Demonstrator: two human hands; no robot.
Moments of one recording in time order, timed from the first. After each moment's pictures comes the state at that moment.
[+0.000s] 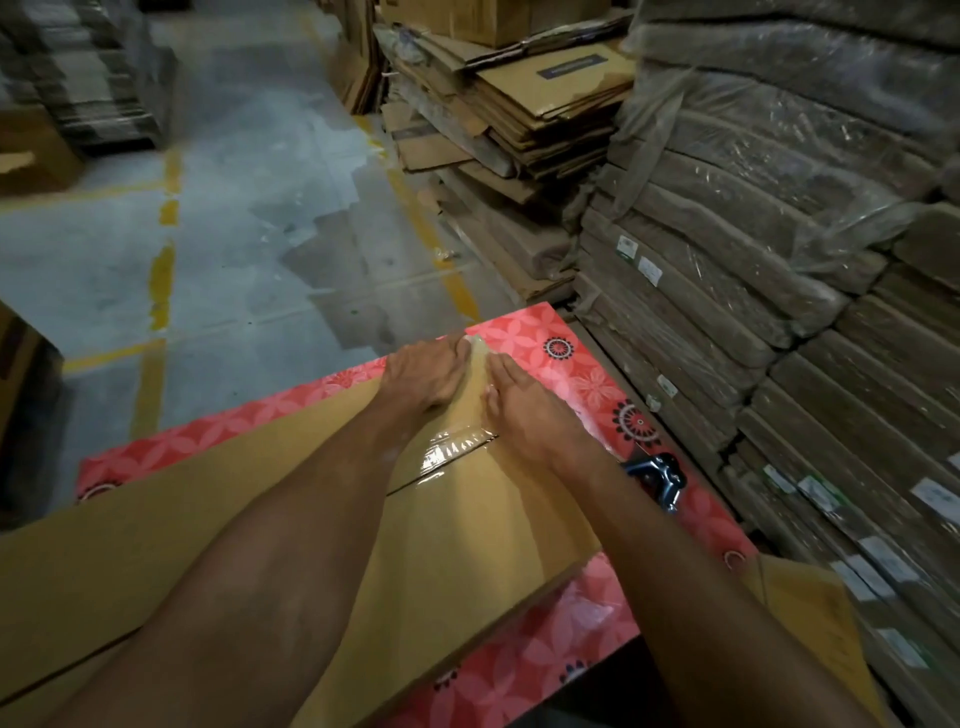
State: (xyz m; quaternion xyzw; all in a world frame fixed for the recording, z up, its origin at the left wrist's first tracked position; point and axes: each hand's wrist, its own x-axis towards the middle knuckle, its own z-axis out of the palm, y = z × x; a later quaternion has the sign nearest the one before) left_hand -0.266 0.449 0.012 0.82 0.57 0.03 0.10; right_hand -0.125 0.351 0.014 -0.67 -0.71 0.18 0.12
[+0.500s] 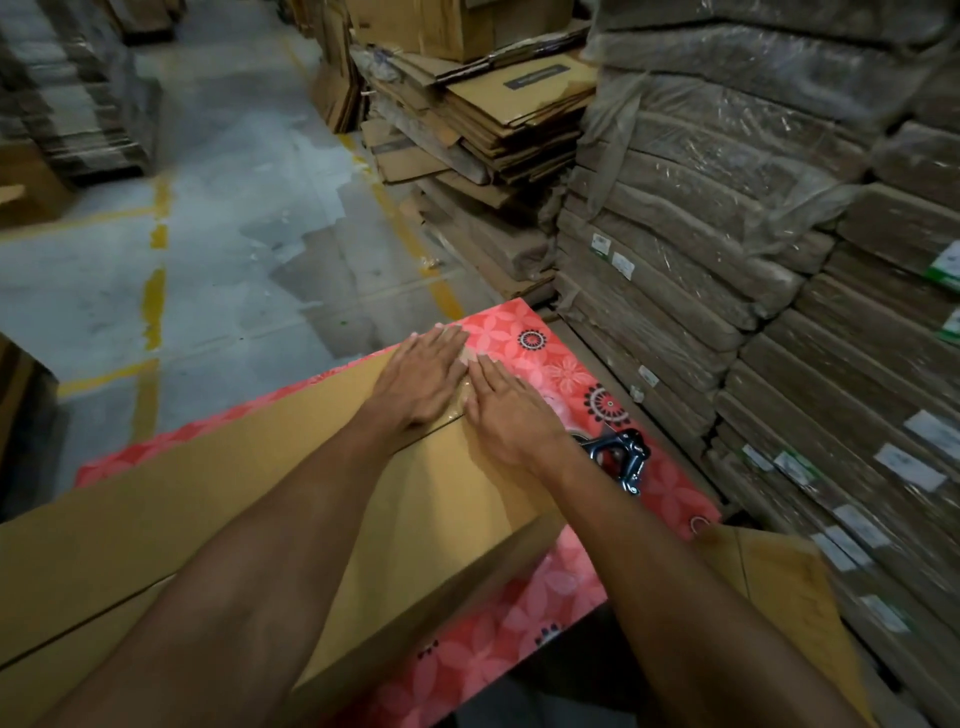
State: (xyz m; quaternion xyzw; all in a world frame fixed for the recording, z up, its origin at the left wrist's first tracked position) left_hand -0.256 0.406 0.008 0.89 0.44 0.04 0.06; right_hand -0.114 0.303 0.017 -0.68 -0.72 0.15 0.08
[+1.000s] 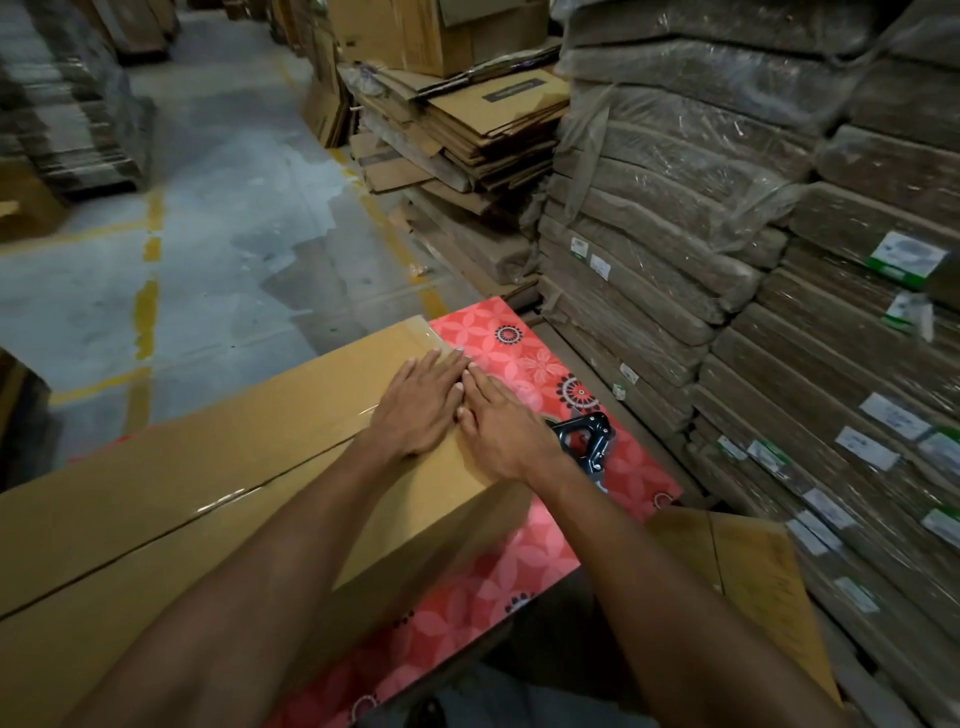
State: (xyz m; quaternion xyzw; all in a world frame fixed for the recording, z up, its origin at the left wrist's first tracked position) left_hand -0.242 0.322 0.003 0.90 0.43 0.07 0.09; right_hand -0.095 0.240 0.012 -0.66 -0.73 0.15 0.12
